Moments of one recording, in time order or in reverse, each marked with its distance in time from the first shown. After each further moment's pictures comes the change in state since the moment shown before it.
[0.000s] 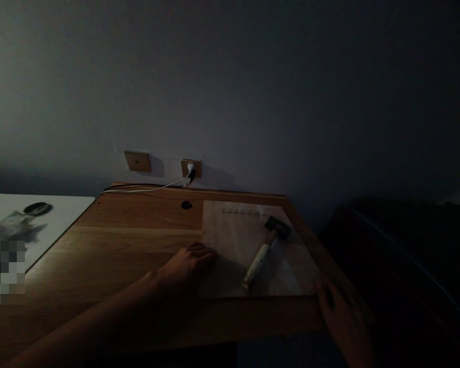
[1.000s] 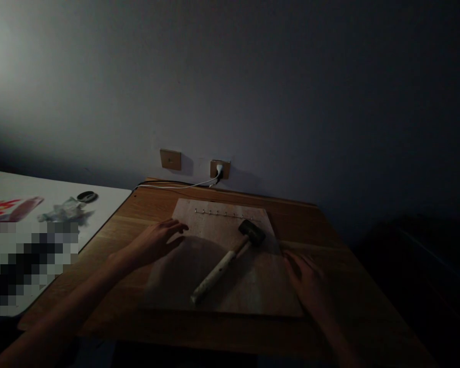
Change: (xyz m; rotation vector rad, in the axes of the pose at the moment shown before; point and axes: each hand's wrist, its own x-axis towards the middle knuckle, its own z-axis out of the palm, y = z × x) left_hand -0.112 -0.071 -0.082 0.187 0.107 -0.438; right_hand 0.108 -0.175 0.023 0.284 -0.078 -0.129
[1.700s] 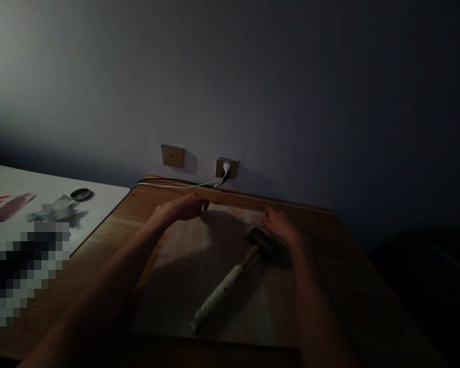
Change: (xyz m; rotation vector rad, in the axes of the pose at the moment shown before) left_hand 0.141 -0.027 -0.006 0.115 -0.367 -0.095; right_hand 0.182 -0.031 0.063 -0.249 -0.604 0.134
